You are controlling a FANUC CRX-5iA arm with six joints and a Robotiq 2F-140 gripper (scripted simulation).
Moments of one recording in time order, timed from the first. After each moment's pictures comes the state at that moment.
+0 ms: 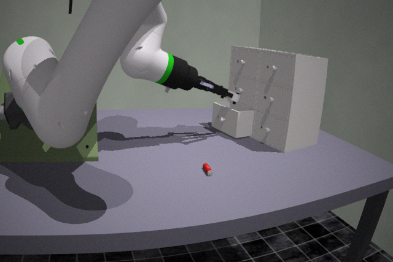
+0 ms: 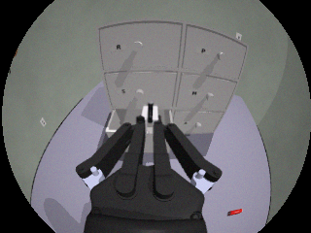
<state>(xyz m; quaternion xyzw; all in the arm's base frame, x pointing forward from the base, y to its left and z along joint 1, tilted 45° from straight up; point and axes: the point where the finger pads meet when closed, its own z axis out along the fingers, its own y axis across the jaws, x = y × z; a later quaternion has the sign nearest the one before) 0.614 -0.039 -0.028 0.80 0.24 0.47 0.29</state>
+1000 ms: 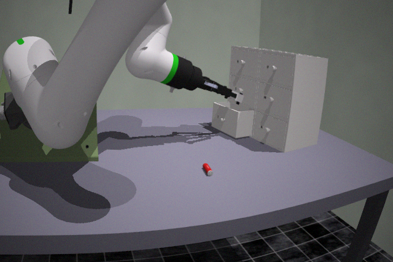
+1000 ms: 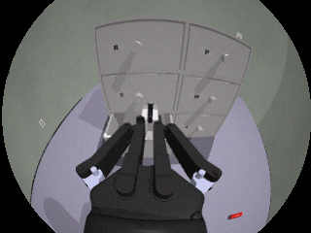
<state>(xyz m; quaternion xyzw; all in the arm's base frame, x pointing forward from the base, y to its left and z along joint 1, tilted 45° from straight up) 0.629 -0.040 -0.032 0.80 0.24 0.47 0.29</state>
